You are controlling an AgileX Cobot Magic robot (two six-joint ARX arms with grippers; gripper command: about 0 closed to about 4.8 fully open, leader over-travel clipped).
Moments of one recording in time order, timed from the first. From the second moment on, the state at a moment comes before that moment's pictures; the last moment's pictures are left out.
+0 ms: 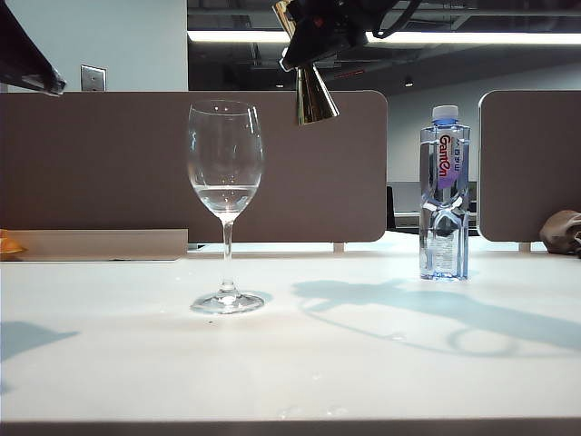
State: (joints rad) left arm -0.20 0.74 0.65 -0.41 0.47 0.05; right arm 0.56 1.61 1.40 -0.10 -0.18 -0.44
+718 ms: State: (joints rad) left arm -0.20 0.74 0.65 -0.41 0.47 0.05; right arm 0.56 1.61 1.40 -0.11 -0.18 -0.44
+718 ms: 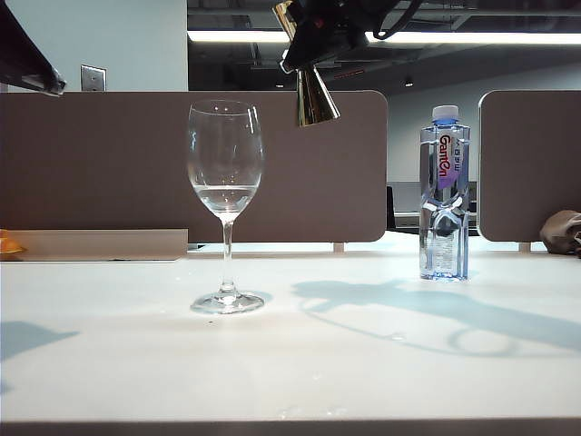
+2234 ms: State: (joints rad) left arm -0.20 0.75 0.65 -0.41 0.47 0.05; right arm 0.58 1.66 1.40 -0.05 -0.11 -0.72
